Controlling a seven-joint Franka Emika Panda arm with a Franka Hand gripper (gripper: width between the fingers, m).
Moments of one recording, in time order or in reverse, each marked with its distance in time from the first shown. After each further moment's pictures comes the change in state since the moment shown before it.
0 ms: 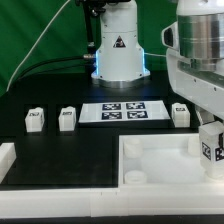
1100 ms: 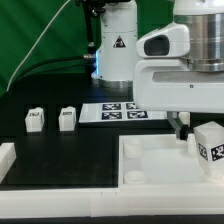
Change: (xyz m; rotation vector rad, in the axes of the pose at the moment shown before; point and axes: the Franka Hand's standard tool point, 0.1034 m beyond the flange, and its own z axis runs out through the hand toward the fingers) arm 0.008 0.002 -0.001 -0.024 0.002 -0.939
